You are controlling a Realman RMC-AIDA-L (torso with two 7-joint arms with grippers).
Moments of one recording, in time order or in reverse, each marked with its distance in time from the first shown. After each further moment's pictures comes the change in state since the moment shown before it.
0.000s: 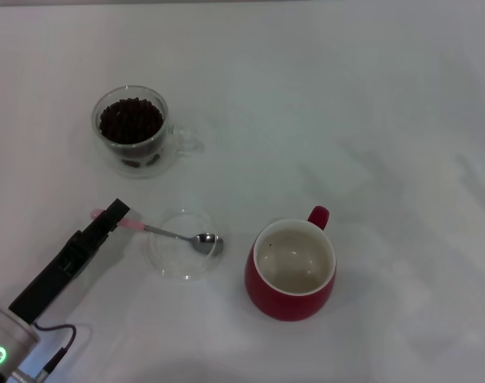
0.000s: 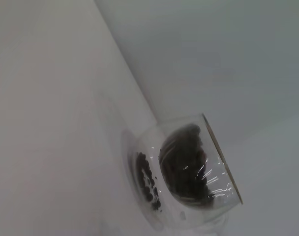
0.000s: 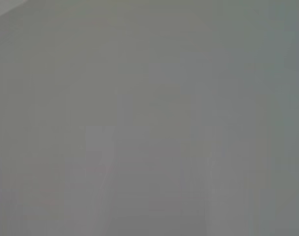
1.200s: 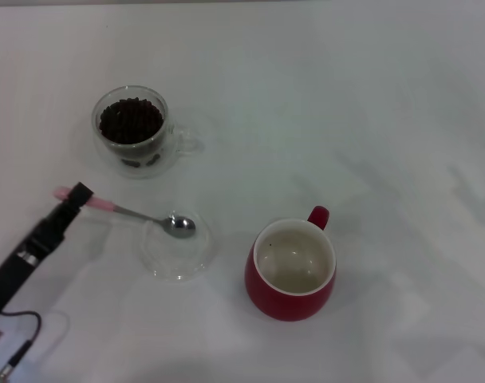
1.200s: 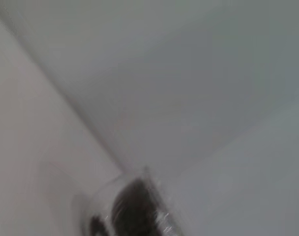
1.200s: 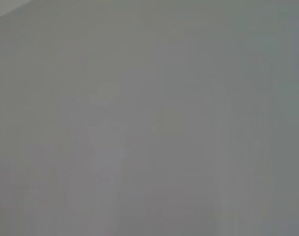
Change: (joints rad) left arm 0.061 0.014 0.000 0.103 -0.004 0.129 0.104; right arm -0.018 0.016 -0.023 0.011 -0.014 -0.023 -0.064
